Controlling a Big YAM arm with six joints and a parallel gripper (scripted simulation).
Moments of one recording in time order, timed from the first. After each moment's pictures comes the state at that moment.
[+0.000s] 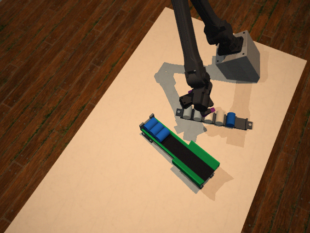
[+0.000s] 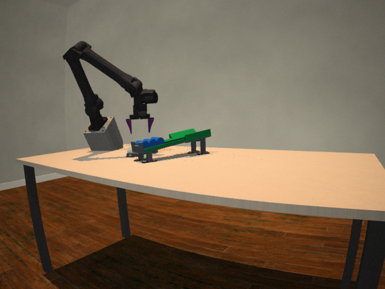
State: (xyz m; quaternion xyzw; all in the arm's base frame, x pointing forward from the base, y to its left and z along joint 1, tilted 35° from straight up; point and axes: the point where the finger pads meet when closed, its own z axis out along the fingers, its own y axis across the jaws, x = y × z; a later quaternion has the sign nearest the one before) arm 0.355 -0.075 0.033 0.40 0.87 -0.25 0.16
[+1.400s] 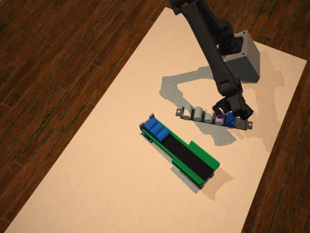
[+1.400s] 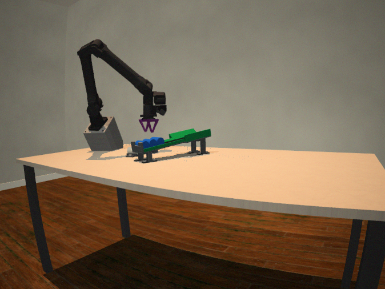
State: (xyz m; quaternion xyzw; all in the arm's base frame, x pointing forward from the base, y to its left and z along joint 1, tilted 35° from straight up) arm 0.341 0.022 -0.039 -0.42 0.86 -0.28 -0.10
